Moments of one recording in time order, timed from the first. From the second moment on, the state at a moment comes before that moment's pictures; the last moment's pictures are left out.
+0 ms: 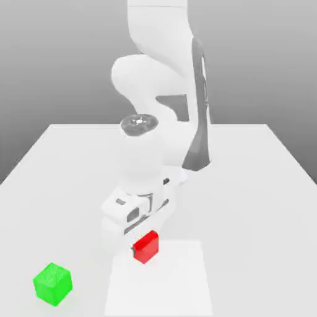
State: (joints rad) arm 0.09 0.20 -0.12 -2.85 0.27 3.05 -0.39
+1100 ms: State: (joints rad) arm -0.11 0.21 -0.31 -2.45 0.14 2.65 0.42
